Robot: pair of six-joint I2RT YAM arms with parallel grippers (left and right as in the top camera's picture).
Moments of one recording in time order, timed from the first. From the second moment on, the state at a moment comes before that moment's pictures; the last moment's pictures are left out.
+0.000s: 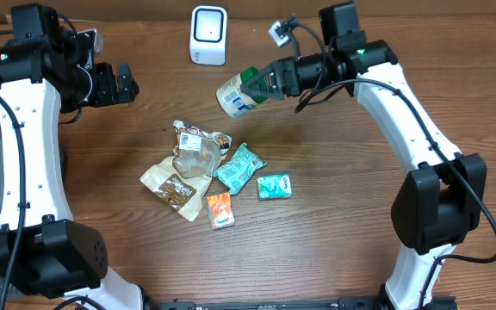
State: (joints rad) left arm 0.20 1.80 1.87 -1.26 0.26 0.03; right arm 0.27 2.01 1.80 -0.73 -1.23 -0.01
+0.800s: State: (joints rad) left arm 0.20 1.80 1.87 -1.26 0.26 0.03; right arm 0.52 2.06 1.80 -0.21 -0.27 -0.21
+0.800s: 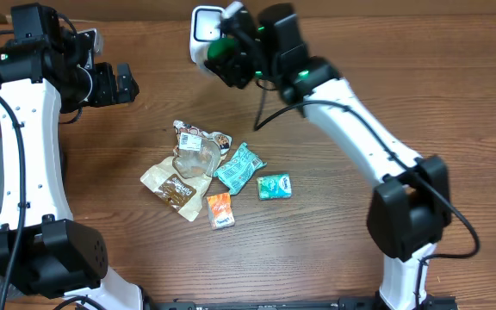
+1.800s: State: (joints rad) left arm 0.20 1.80 1.87 -1.26 0.27 0.03; right arm 0.49 2.46 1.80 0.62 -0.09 -1.04
